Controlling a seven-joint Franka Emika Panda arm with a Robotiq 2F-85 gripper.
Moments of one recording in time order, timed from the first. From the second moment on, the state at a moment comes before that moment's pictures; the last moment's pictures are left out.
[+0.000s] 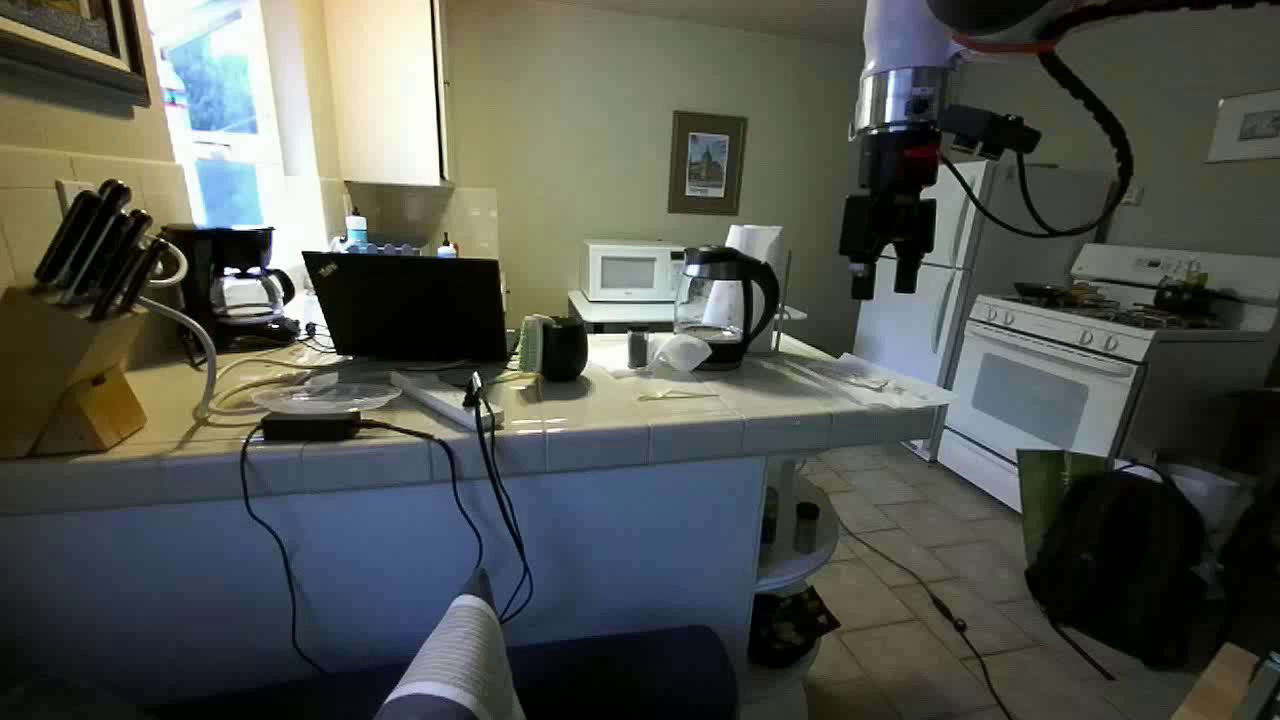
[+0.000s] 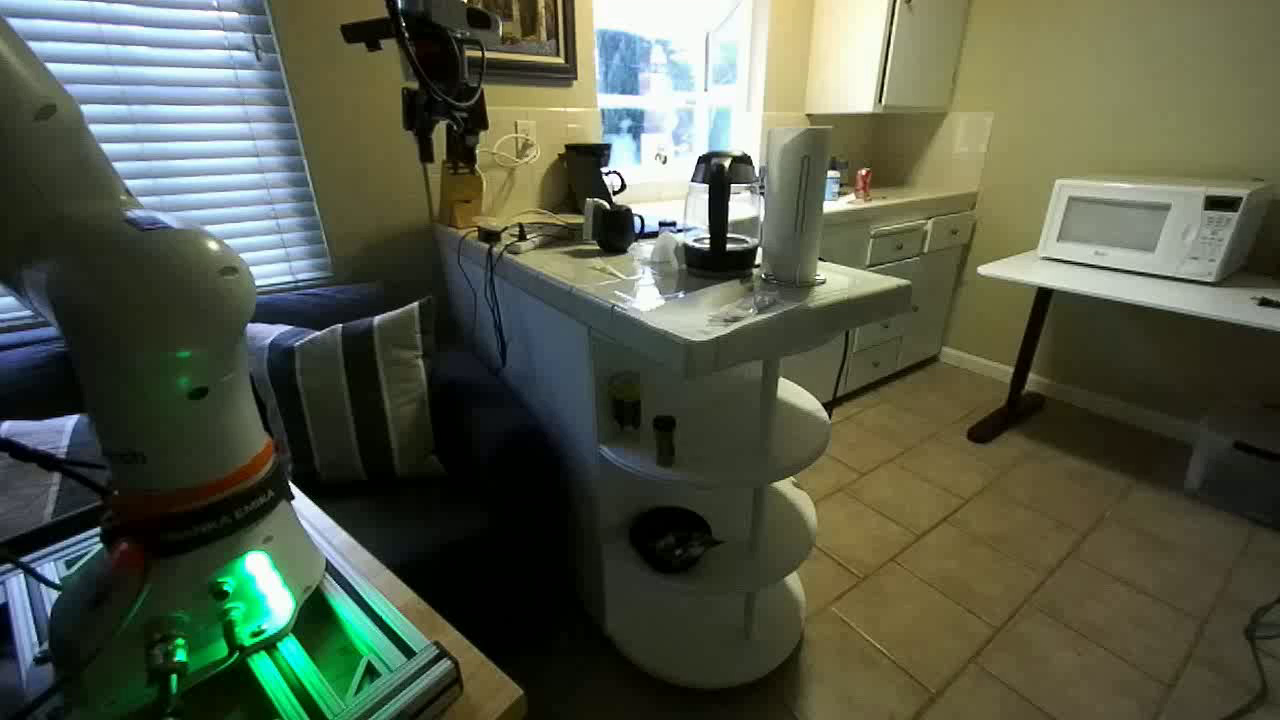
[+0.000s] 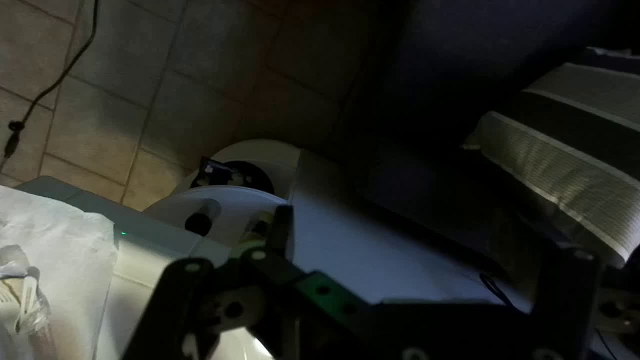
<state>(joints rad) 0.12 -0.38 0.21 -2.11 0.06 1.68 0.16</state>
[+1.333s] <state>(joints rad) -0.03 -0.23 0.00 -2.04 0.06 2.01 0.17</state>
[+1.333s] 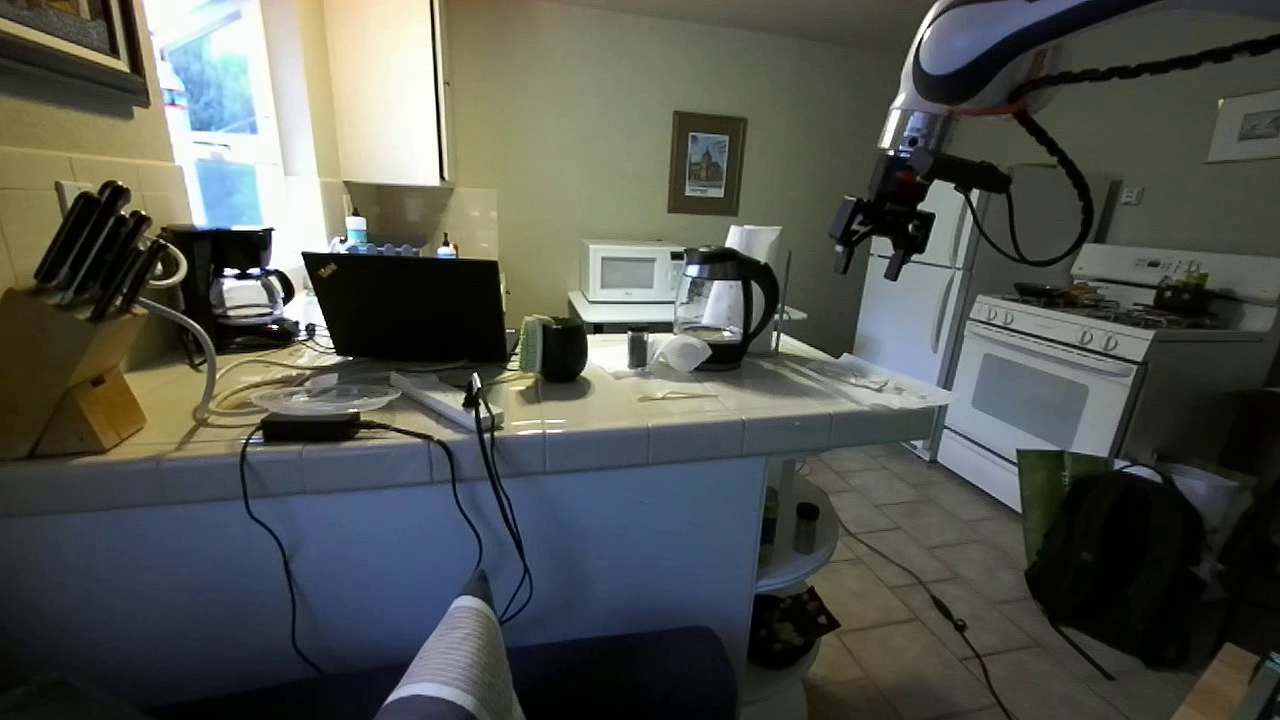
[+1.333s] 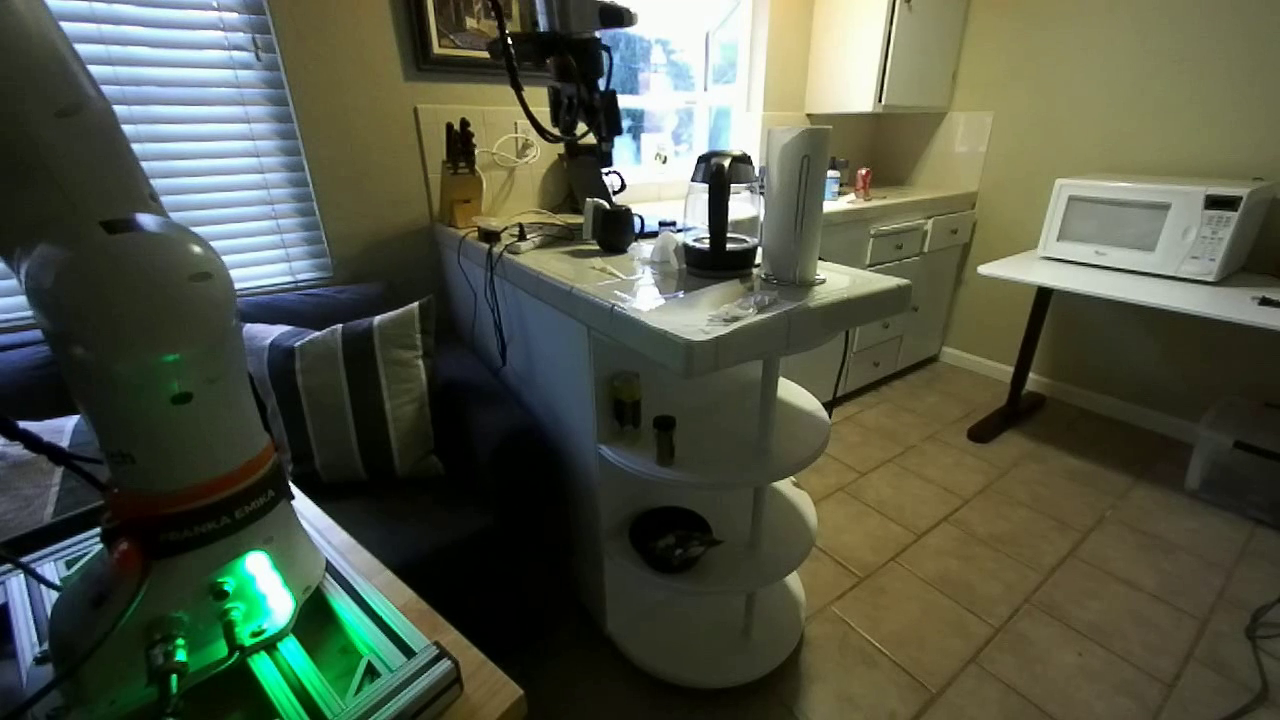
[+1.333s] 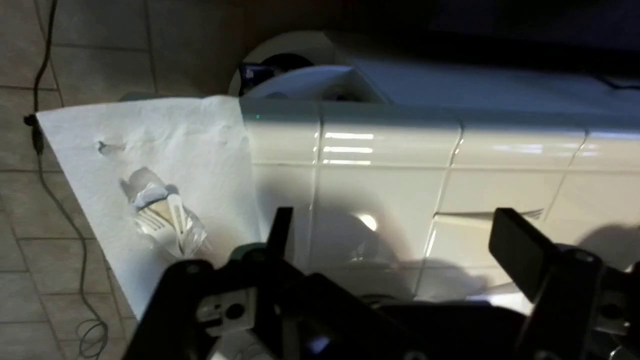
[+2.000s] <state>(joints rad) -0.11 0.06 -0.10 -1.90 -0.01 2.13 0.15</state>
